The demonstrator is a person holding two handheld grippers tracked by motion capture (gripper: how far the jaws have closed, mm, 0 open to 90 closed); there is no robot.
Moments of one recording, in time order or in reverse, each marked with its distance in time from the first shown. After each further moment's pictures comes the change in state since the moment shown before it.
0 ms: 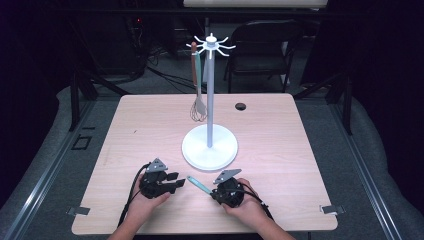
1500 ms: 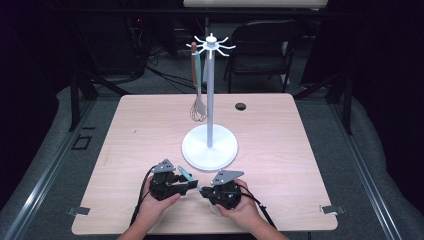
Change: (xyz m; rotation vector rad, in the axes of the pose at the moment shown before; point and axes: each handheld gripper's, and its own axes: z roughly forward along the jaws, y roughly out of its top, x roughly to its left) left arm -0.021 0.008 0.011 -0.090 -0.153 -0.060; right arm 0.017 0.009 -0.009 -0.215 0.084 -0.034
